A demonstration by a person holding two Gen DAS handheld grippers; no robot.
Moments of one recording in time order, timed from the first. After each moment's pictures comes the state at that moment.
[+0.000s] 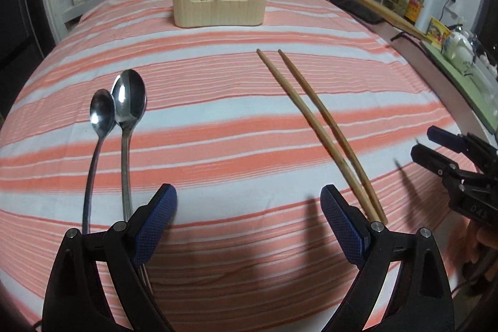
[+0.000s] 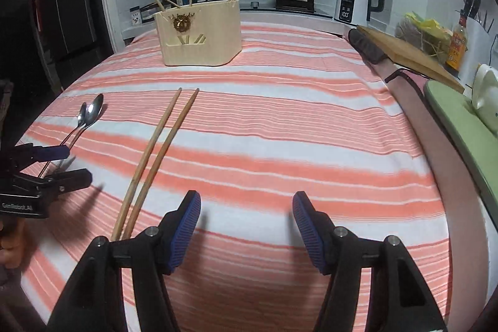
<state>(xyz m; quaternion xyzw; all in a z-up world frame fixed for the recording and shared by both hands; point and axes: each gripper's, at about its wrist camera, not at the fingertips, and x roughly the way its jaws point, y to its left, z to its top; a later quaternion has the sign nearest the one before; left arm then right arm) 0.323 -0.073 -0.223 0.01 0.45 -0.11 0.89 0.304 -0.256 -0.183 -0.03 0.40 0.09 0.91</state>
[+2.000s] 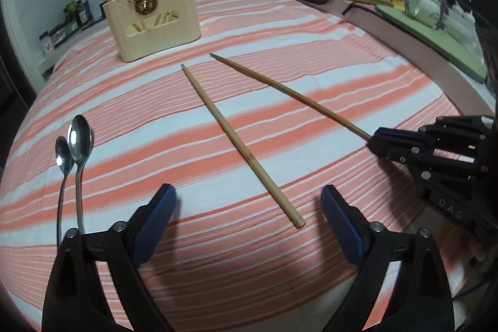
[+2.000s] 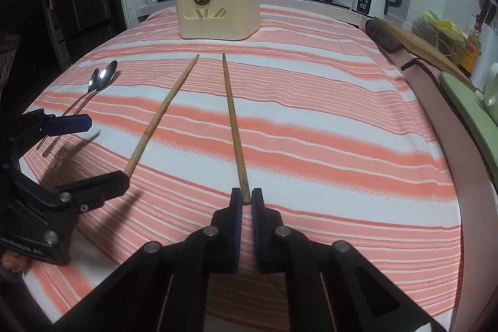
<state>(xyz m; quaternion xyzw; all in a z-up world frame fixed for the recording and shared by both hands) 0.304 -0.152 -0.221 0.11 0.42 -0.15 0.89 0.292 -0.253 -0.199 -0.05 0.43 0.11 0.90</state>
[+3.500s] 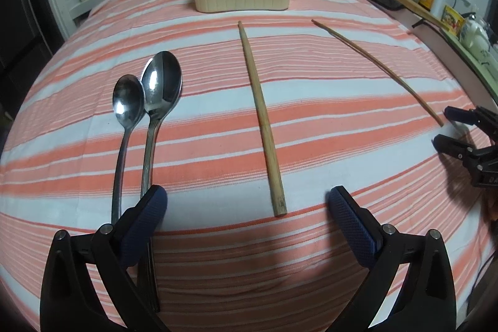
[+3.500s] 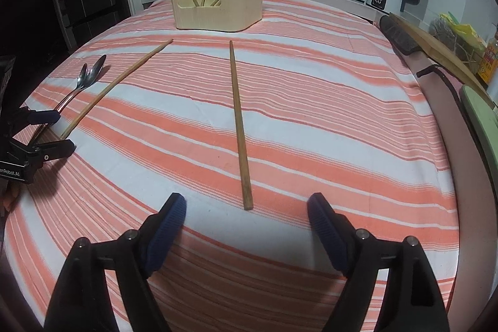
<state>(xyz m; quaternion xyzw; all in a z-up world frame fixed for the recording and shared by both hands) 0.339 -0.044 -0.232 0.04 0.47 -0.08 0.88 0.338 -0.267 -0.205 -0.07 0.45 0.14 0.88</state>
